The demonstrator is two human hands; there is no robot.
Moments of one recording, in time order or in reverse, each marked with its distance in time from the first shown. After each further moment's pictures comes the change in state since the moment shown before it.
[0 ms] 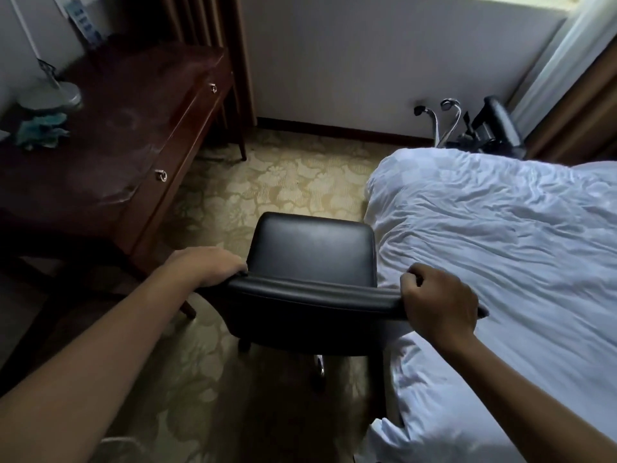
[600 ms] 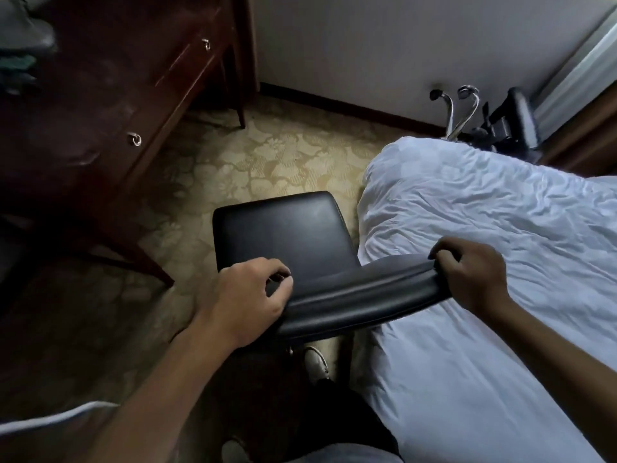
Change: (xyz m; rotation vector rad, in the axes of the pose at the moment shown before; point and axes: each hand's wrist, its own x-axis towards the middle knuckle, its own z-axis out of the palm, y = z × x) left_hand 0.002 0.154 0.035 -0.572 0.767 0.134; right_hand 0.137 0.110 -0.020 0.127 -0.117 -0.193
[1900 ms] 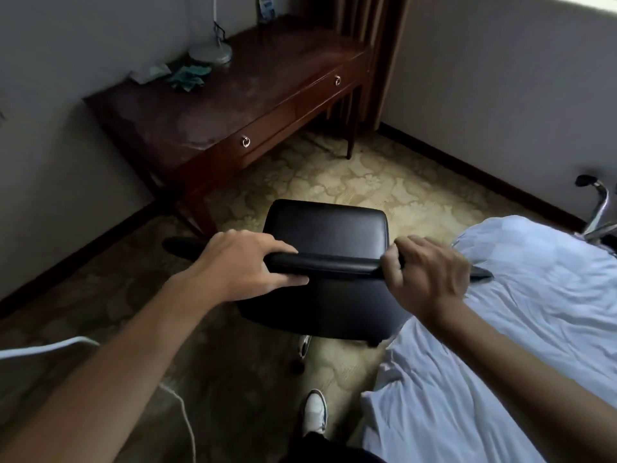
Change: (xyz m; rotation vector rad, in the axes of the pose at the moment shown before) left_hand 0.048 0.019 -0.006 0.326 0.067 -0.285; right_hand 0.104 -0.066 0.051 -0.010 0.265 -0.802
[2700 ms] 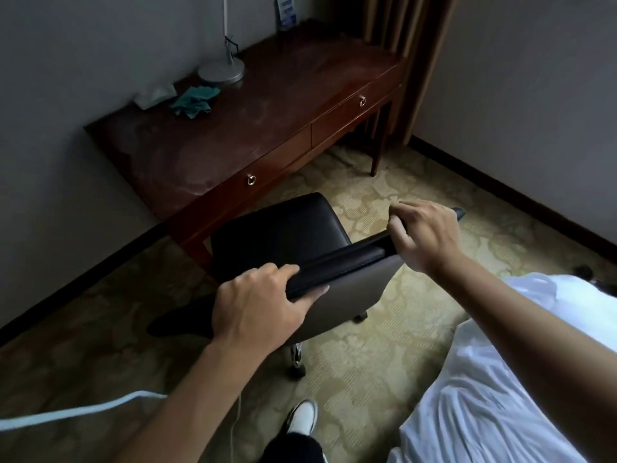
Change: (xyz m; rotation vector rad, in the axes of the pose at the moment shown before) left_hand 0.172 0.004 -0.013 0.165 0.314 -0.253; right_hand 0.253 0.067 0.152 0.266 -0.247 -0.213
